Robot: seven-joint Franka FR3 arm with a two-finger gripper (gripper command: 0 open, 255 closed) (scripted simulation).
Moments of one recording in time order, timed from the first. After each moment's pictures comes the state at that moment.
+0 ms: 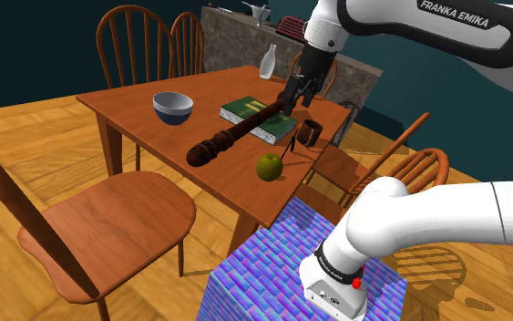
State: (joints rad) arm 0.01 -0.80 -0.01 -2.34 -0.08 1.57 0.02
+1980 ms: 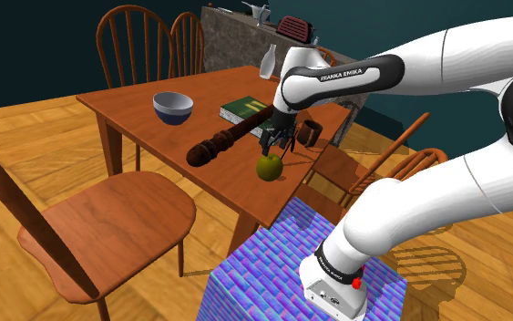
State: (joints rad) arm -0.06 -0.47 -0.17 -2.62 -0.12 2.09 -0.02
